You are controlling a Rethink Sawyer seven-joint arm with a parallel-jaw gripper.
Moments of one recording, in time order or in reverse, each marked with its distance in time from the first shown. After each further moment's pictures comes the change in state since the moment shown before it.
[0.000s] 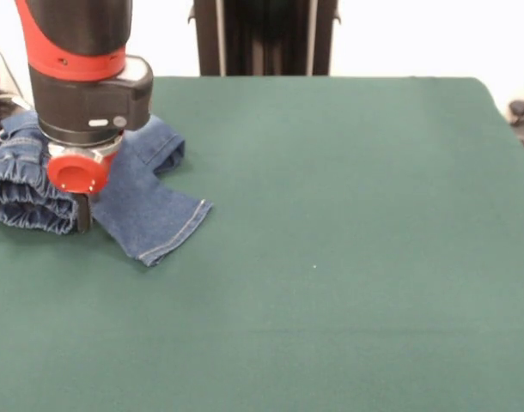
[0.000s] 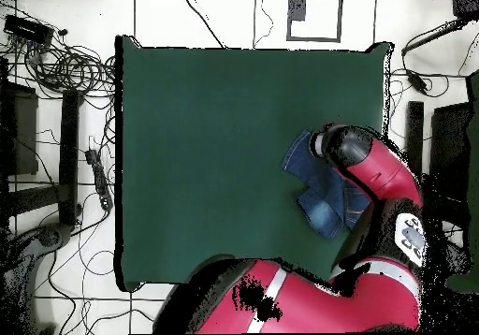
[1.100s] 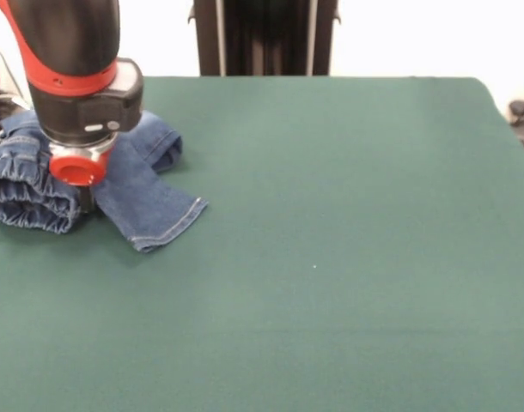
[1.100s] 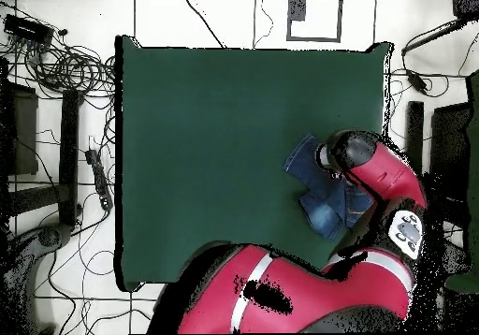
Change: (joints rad) arm 0.018 0.081 -0.118 -0.052 0.000 0.149 0.000
